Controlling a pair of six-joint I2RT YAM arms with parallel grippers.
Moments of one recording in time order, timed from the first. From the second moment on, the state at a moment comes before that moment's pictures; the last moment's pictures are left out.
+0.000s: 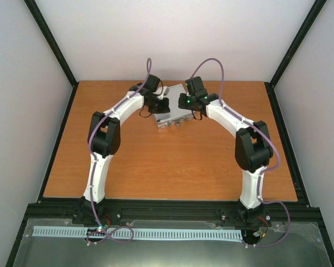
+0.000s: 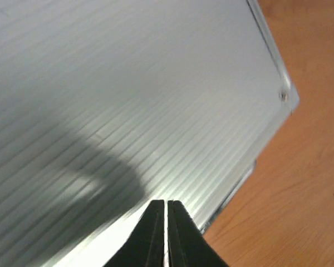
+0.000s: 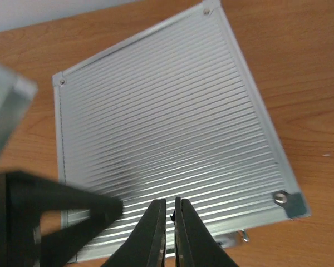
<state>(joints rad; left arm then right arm) -0.42 2.27 1.94 -0.71 0.42 -0.32 0.47 2.01 1.64 -0.41 -0.03 0.48</state>
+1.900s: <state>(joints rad) -0.23 2.69 2.53 -0.61 0.38 -0.40 0.24 2.62 2.44 -0.66 -0.61 0.38</state>
